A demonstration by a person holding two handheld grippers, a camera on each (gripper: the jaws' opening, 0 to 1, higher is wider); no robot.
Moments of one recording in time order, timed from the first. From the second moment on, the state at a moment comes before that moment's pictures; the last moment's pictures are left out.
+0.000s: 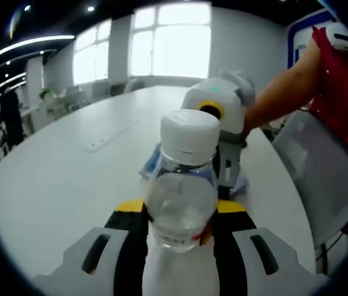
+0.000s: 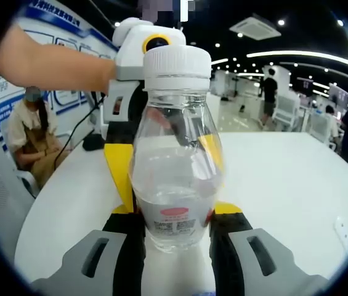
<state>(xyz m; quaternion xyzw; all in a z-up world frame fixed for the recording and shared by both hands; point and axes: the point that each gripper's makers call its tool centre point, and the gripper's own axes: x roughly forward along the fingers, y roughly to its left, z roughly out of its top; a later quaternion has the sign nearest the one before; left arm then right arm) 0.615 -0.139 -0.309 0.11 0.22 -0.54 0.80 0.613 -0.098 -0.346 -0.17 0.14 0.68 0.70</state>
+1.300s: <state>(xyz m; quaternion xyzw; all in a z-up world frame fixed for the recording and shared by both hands) 0.613 -0.127 -0.316 0.09 0.27 -0.50 0.82 0.621 -0.100 -0.356 -0.20 0.19 0.65 0.71</state>
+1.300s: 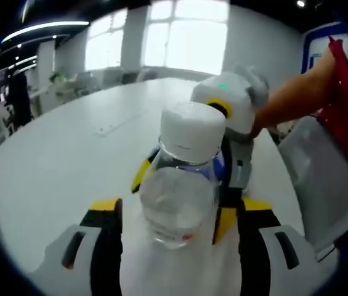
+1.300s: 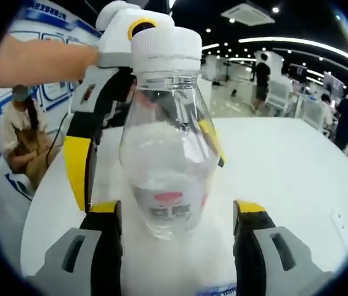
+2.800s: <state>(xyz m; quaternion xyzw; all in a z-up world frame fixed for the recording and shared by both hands) 0.510 -0.120 -0.274 0.02 0.25 -0.42 0.87 0.593 -0.270 -0.292 -0.20 0.16 0.58 0.77</state>
